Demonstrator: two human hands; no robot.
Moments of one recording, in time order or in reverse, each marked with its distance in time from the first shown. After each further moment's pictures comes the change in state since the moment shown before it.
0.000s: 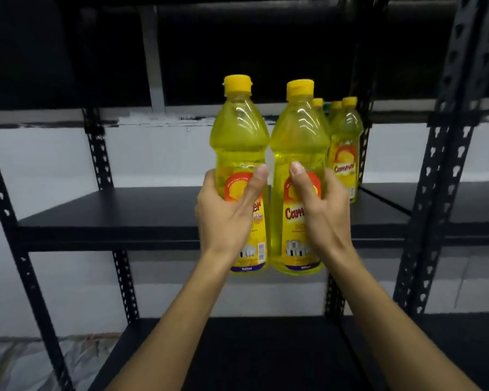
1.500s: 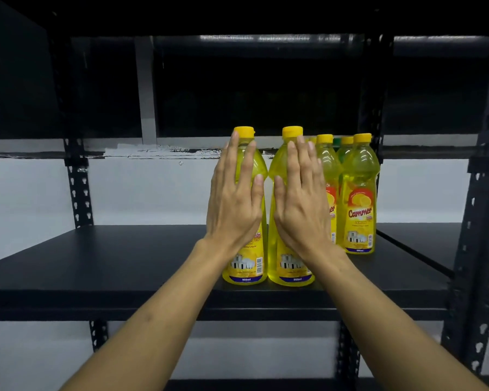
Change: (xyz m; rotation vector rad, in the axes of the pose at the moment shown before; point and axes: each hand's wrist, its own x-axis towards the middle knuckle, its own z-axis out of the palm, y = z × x) left_hand 0.163 -0.078 0.057 0.711 -0.013 0.794; right_hand 0.145 0.082 0.060 -0.884 0.157 -0.670
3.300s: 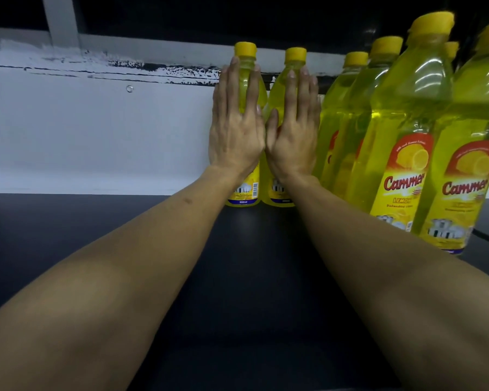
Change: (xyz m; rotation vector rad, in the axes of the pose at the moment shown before) left_hand 0.042 -0.148 0.199 0.215 0.008 0.004; right_hand 0.034 0.105 0.256 -0.057 0.172 0.051
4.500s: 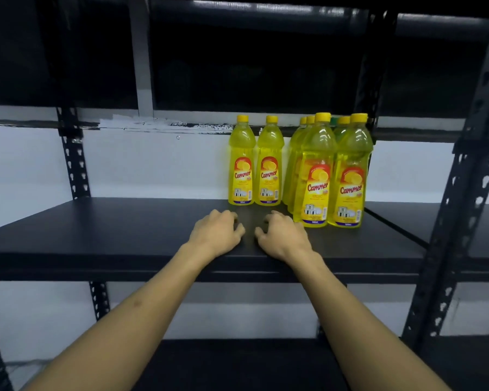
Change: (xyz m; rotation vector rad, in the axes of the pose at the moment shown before) left_hand -0.113 0.064 -0.221 0.043 -0.921 -0.330; right_hand -0.059 -0.100 -0.273 -0.121 -1.172 0.314
